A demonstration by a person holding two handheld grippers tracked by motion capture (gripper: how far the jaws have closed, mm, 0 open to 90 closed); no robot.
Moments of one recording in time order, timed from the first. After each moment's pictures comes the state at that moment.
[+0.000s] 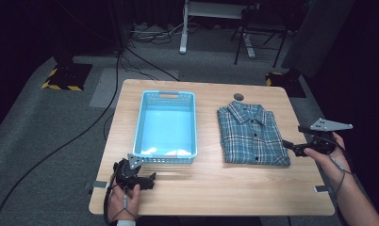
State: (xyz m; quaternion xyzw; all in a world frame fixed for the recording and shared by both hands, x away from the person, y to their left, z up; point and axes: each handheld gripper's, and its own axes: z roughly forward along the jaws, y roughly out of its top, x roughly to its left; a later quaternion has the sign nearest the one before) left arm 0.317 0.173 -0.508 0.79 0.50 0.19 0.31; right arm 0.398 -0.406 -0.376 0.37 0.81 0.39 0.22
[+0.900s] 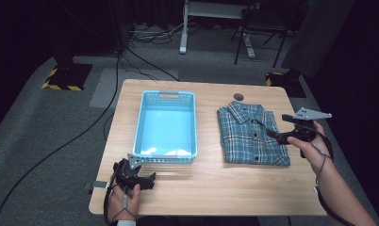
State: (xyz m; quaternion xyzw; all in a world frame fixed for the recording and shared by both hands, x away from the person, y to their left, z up) left arm 0.317 0.173 -0.508 0.78 0.50 0.19 0.31; right arm 0.436 -0.364 -0.380 0.35 0.80 0.43 0.22
